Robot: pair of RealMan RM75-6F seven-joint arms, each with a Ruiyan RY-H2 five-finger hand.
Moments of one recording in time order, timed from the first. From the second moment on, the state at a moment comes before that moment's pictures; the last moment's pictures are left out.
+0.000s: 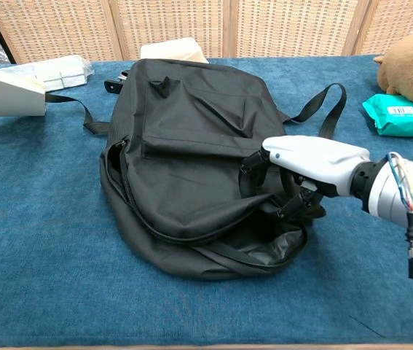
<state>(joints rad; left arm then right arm) -0.45 -1.60 -0.01 -0.44 1.59 1.55 -0.42 0.66 -1.61 0.09 -1.62 -1.27 0.94 -0.27</state>
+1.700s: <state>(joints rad) -0.42 -1.59 -0.01 -0.63 1.73 2.07 -0.61 0.93 -1.50 0.42 -1.64 -0.54 0.90 -0.24</state>
